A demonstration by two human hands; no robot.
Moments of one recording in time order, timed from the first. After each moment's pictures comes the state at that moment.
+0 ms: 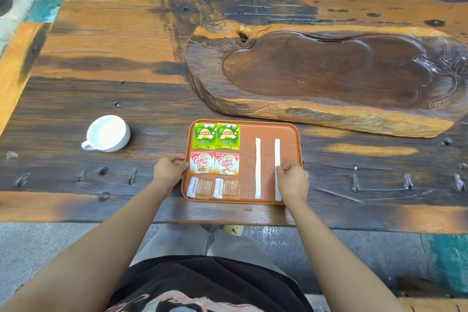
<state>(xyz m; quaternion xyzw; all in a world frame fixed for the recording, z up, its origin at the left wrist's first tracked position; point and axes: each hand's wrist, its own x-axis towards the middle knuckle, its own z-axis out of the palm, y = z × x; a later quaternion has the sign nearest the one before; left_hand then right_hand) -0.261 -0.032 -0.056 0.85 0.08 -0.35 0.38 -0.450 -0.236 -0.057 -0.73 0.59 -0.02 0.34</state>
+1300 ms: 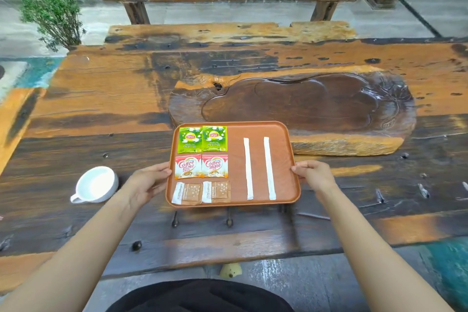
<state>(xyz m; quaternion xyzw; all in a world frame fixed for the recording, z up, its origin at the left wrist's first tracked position) -0.217 -0.060 0.024 0.68 0.10 -0.45 0.57 -0.473 -0.334 0.021 -0.59 0.55 -0.11 0.58</state>
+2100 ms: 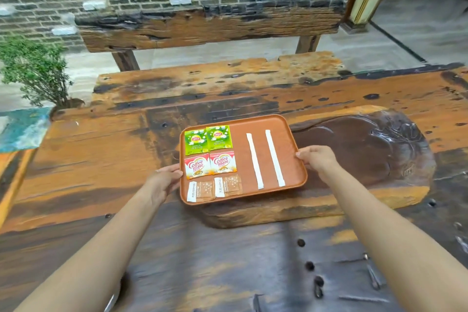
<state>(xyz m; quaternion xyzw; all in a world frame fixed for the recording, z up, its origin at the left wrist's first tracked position) -0.067 -0.205 0.056 0.70 0.06 -0.42 0.58 -0.310 -0.458 0.069 -0.58 0.58 -0.17 0.54</state>
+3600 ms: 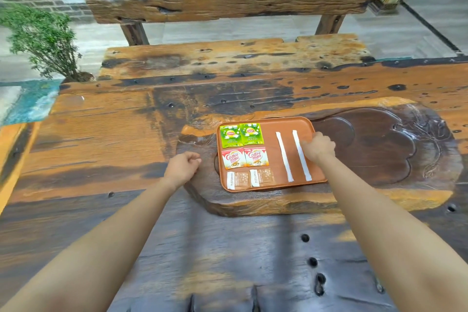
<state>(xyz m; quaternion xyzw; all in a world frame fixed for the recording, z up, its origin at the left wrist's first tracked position) -0.073 -0.219 0.027 0.89 -0.21 -0.29 0.29 -0.276 -0.468 0.051 -0.75 0.60 0.03 0.28</state>
